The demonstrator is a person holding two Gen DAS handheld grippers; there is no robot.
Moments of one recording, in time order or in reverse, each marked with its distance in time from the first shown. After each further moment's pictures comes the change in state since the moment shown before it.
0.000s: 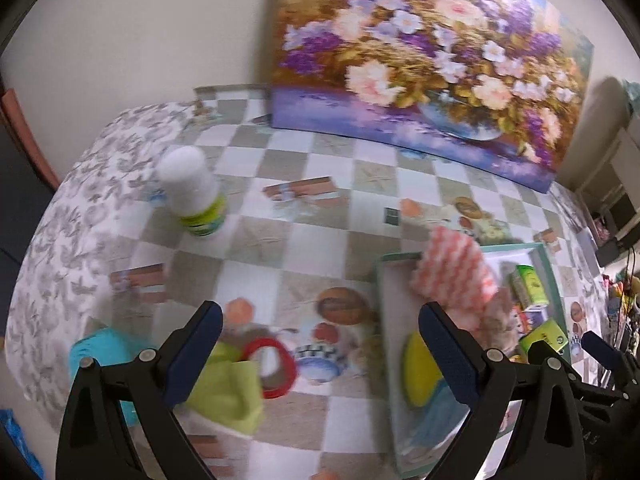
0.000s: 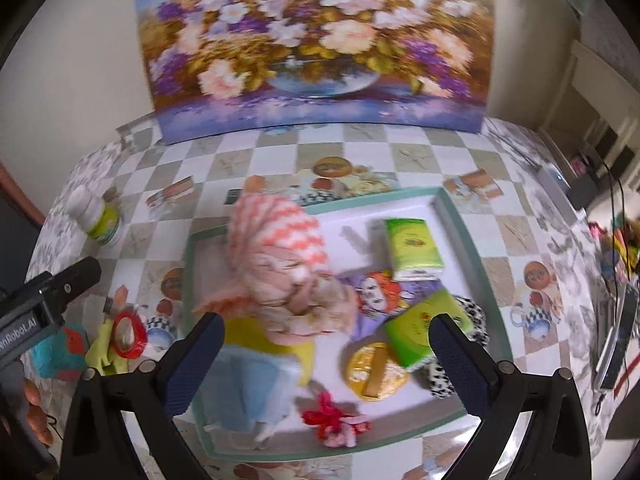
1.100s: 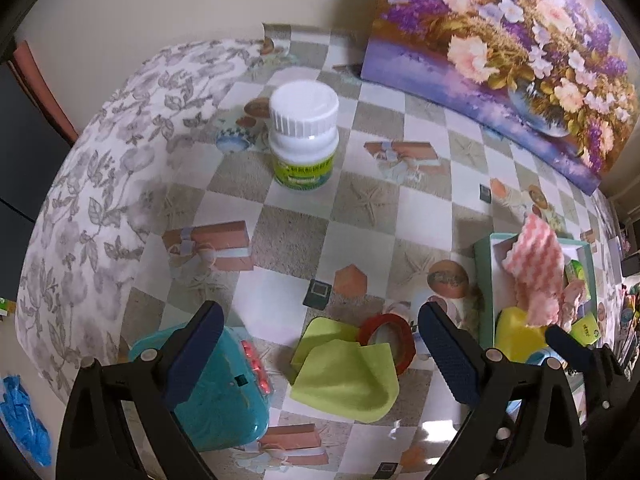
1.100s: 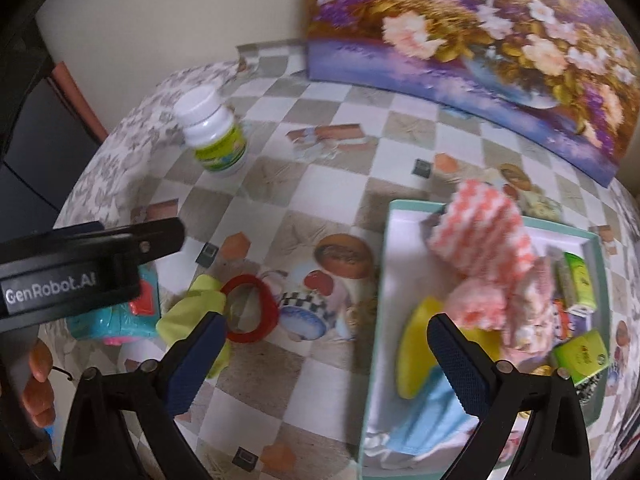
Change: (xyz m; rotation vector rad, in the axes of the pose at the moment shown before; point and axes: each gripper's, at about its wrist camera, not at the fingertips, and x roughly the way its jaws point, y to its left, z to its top) left arm 0.031 0.096 -0.002 -0.082 0.182 0.037; right arm 0.035 0.154 -0.015 -0.272 0.100 0.178
